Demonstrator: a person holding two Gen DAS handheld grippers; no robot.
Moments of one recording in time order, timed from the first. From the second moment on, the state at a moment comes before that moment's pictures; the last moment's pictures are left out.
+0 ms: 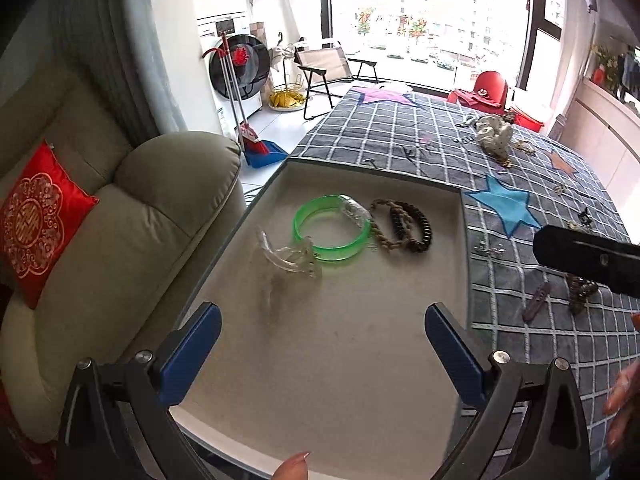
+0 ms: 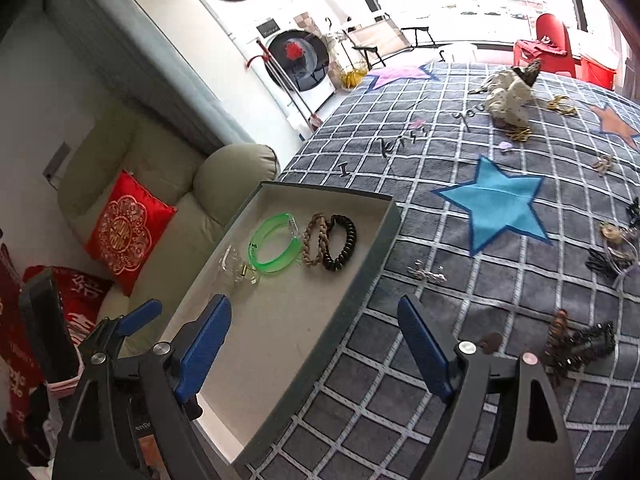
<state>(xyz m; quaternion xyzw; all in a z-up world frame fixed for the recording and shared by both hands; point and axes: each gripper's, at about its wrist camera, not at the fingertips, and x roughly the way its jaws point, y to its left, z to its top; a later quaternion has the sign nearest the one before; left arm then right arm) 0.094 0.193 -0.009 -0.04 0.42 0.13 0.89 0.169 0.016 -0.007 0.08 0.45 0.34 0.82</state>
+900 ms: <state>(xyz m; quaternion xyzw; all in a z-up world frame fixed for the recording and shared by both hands) 0.096 0.062 -0.003 -0.01 0.44 -0.01 0.90 0.122 -0.189 -0.035 0.12 0.48 0.17 0.85</state>
